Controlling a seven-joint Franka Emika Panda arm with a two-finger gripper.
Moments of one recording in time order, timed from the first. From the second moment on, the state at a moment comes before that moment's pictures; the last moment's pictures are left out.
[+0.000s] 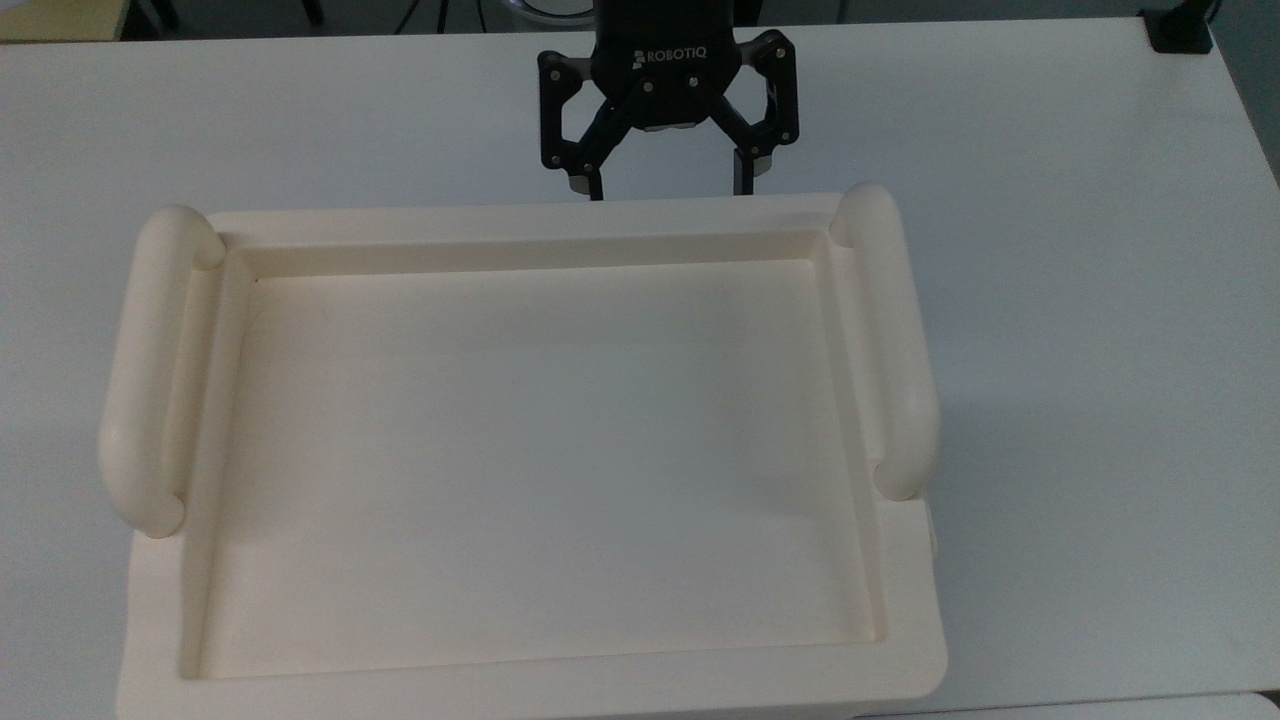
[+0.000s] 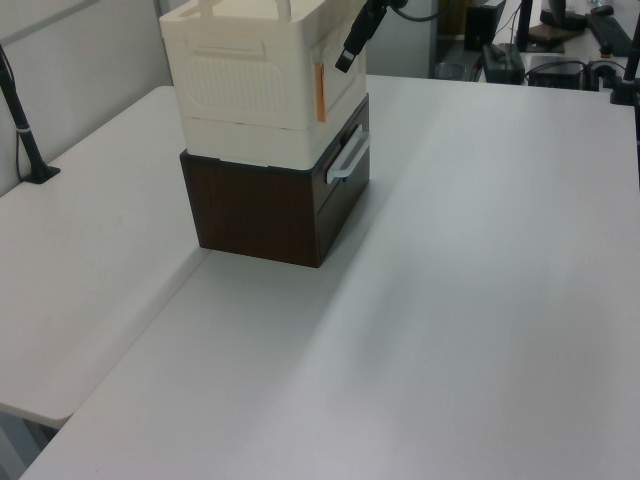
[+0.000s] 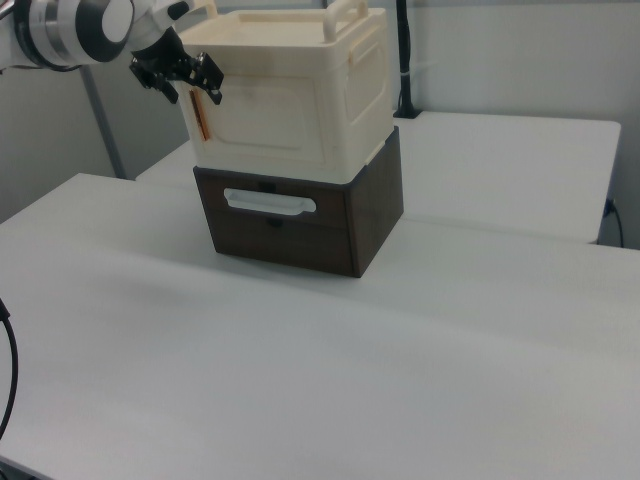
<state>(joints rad) 0.11 0.24 0.10 -1.37 -0.07 2.16 0.05</state>
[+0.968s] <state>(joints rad) 0.16 0.30 0.10 -1.37 -0.22 2.26 0.19</state>
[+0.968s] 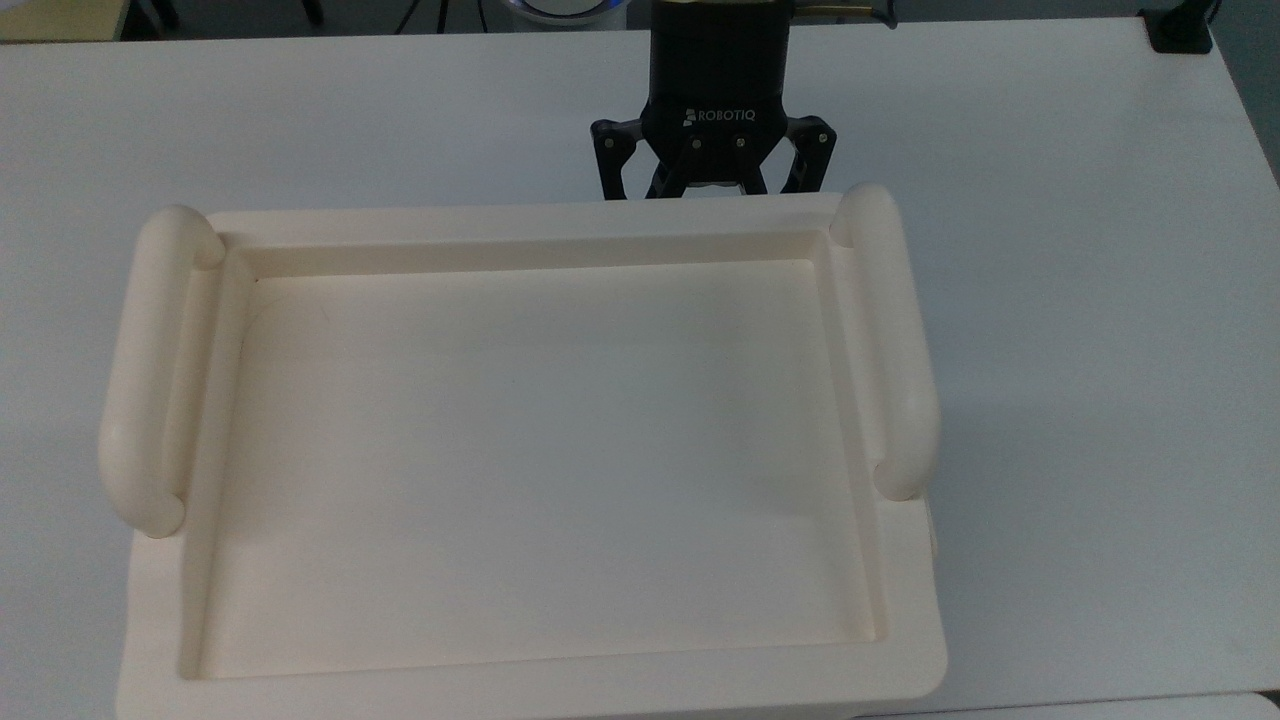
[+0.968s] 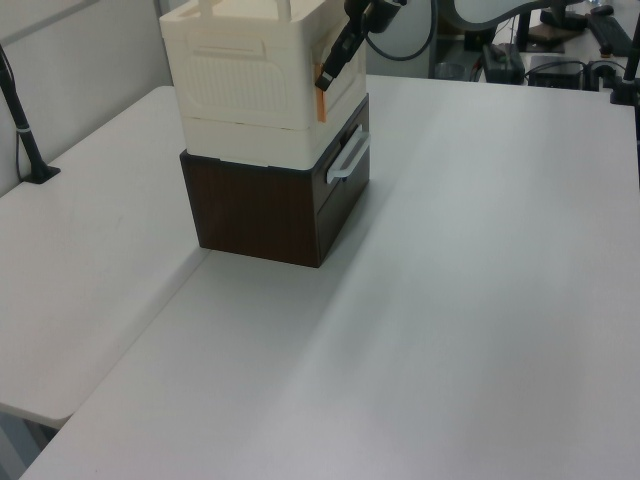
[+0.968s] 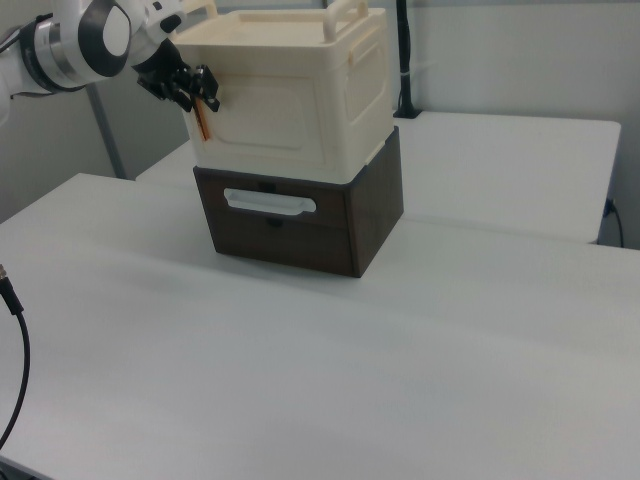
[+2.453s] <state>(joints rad) 0.17 0.22 0.11 -1.37 -0.21 1.94 0.26</state>
